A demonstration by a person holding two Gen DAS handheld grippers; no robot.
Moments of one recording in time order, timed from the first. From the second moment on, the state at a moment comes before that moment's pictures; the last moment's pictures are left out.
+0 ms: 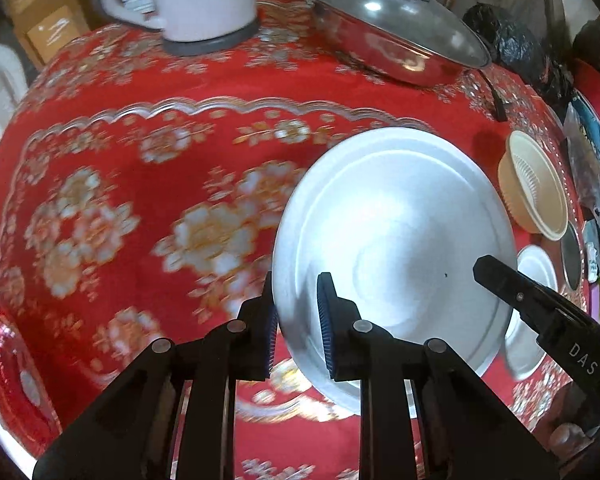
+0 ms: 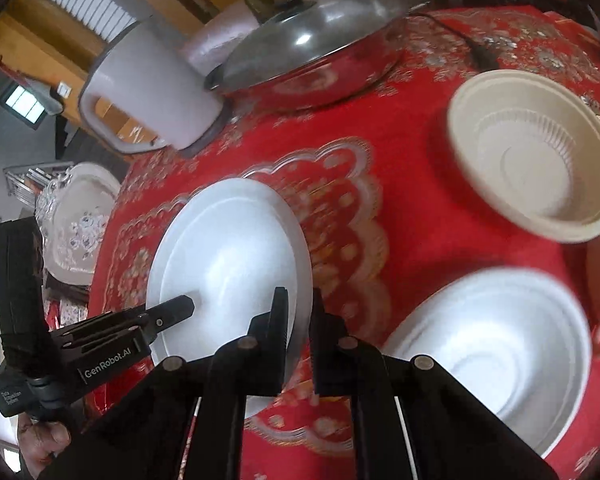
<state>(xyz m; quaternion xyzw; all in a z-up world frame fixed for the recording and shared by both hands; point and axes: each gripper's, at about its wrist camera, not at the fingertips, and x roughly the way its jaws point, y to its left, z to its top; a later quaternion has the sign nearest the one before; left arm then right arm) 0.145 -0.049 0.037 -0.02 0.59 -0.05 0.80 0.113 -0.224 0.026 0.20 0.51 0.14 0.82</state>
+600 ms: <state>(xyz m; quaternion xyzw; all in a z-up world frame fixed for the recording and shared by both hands) 0.060 0.100 0.067 -0.06 0.56 0.04 0.82 0.065 -0.071 0.041 0.15 0.51 0.22 0.82</state>
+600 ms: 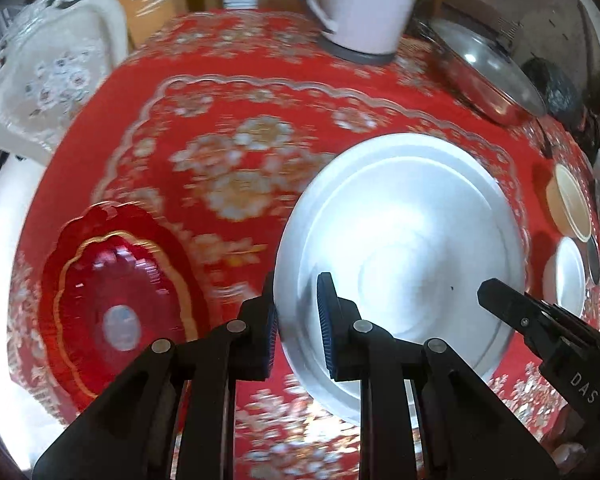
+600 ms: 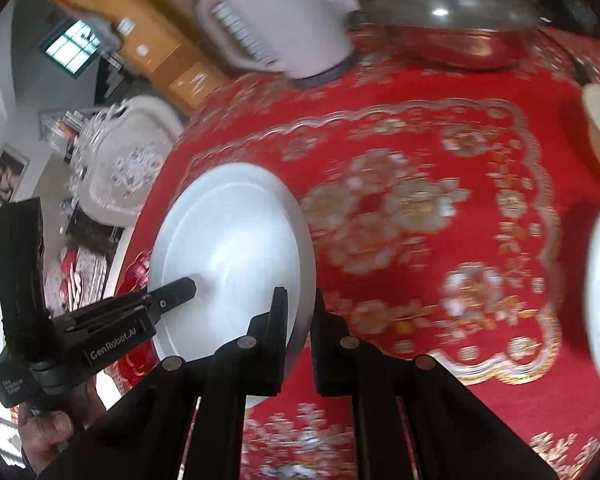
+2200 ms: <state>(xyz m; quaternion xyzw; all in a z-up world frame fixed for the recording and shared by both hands) -0.025 0.286 0.036 -0.13 0.57 0.13 0.80 0.048 0.138 0.015 0.05 0.55 0.29 0.78</state>
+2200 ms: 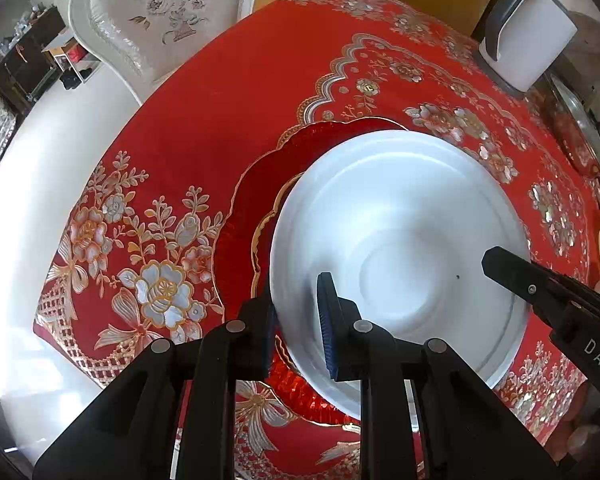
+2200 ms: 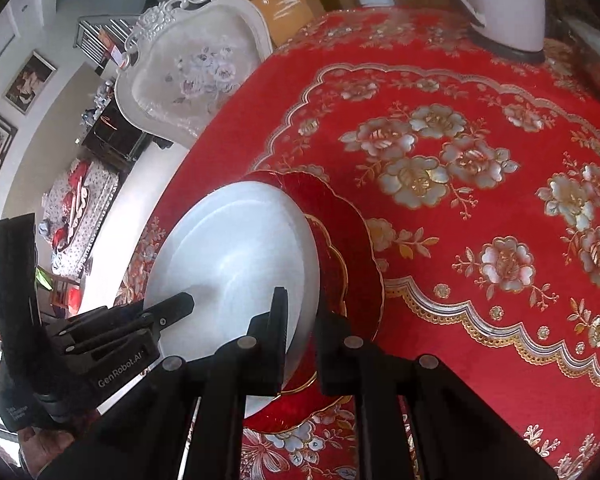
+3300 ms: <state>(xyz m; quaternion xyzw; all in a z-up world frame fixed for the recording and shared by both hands) -0.019 0.287 0.016 -0.12 0.57 0.12 0.80 0.049 0.145 -0.001 0.01 0.56 0.26 0.79</state>
